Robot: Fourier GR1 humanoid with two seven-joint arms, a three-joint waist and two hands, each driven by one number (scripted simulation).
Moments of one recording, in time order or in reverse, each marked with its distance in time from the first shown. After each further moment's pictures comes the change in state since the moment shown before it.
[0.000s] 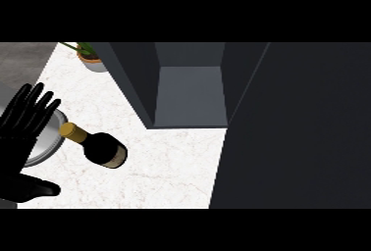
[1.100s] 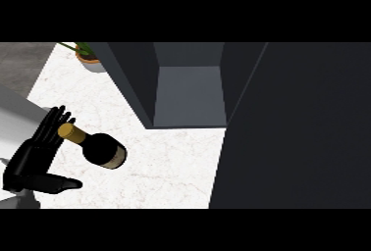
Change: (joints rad) left arm -0.013 -0.005 0.019 0.462 -0.241 -0.118 -0.381; right arm -0.019 -0.095 0.061 -0.003 0.026 -0.093 -0.005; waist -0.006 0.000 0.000
